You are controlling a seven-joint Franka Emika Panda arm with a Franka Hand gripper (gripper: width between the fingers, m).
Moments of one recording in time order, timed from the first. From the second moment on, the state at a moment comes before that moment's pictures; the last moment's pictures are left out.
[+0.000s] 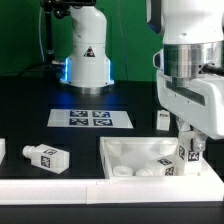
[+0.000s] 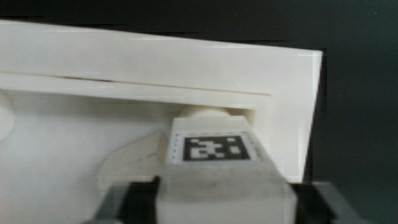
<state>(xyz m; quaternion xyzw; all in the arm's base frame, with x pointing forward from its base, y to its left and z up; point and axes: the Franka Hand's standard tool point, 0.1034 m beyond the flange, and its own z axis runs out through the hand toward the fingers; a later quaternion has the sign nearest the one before) 0.639 0.111 0.075 -0.75 0.66 0.00 0.07</state>
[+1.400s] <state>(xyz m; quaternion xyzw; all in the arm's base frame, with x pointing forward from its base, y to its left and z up) 0.639 0.116 0.076 -0.99 0.11 -0.02 0.03</state>
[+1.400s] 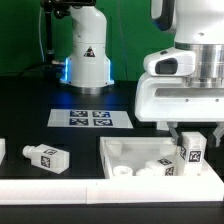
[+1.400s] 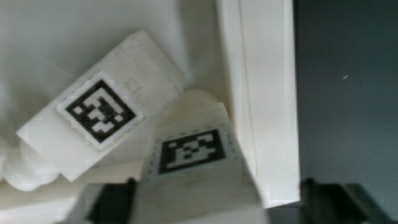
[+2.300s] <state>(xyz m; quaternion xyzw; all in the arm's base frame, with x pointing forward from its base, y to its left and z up) 0.637 0.120 0.072 -0.78 0.62 0.01 0.06</state>
